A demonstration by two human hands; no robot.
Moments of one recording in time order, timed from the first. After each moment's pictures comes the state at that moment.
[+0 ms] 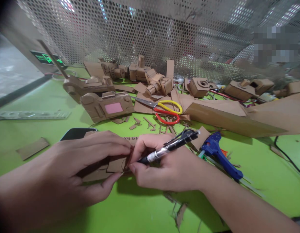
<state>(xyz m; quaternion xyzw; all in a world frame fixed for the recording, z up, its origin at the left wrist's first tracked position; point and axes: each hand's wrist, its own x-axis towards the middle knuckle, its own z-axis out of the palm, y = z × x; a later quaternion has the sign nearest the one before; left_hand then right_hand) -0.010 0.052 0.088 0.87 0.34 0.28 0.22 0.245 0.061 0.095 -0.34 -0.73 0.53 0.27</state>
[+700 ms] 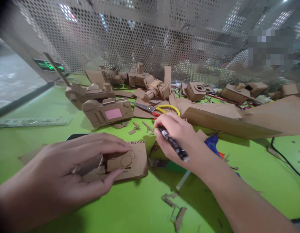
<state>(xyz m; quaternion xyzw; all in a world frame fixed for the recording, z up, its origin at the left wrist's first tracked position) -0.013 0.052 0.095 0.85 0.37 0.33 0.18 0.271 0.086 0.096 -0.45 -0.85 0.09 0.27</state>
